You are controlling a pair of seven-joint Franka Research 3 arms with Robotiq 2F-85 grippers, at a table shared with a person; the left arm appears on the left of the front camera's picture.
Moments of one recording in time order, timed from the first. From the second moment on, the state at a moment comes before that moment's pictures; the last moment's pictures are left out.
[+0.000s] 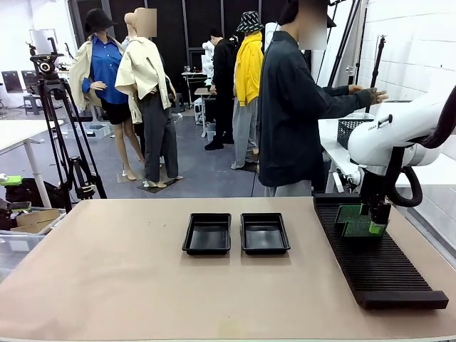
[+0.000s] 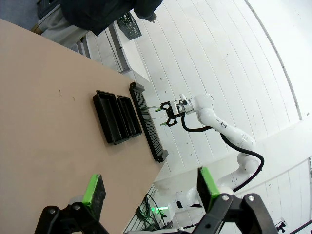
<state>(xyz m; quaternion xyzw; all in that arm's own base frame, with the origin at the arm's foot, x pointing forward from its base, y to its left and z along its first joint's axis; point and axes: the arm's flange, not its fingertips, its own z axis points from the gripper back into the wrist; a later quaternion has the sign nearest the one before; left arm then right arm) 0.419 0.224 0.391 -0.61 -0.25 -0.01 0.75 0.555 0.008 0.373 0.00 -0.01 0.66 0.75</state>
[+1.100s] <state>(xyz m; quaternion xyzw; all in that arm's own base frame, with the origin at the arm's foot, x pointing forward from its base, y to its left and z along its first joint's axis) 0.419 0.224 0.391 -0.61 -0.25 -0.01 0.75 0.563 0.010 0.373 0.01 -0.03 0.66 0.75</state>
